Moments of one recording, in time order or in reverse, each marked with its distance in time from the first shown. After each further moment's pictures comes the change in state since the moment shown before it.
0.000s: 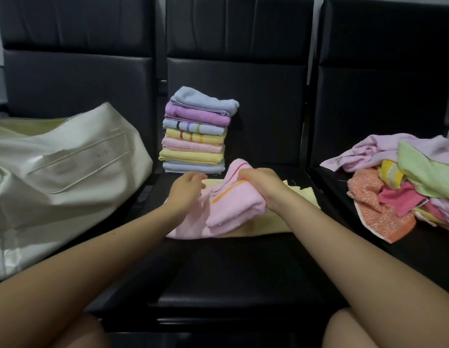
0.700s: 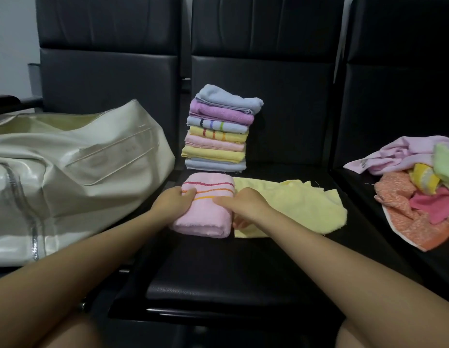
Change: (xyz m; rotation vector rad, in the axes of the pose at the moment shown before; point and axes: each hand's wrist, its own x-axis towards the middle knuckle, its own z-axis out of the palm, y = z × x) left_hand 0.012 -0.051 -0.063 0.611 0.030 -0.077; right_hand -0.003 0.024 0.079 -0.364 -0.204 -0.153
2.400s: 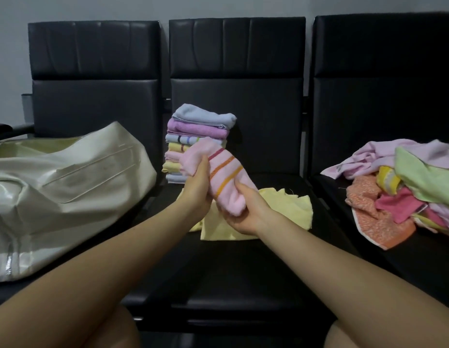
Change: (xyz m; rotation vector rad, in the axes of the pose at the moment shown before) left_hand -0.042 0.138 0.023 -1.314 -0.141 0.003; right_hand -0.017 0.023 -0.059 1.403 -0.140 0.329
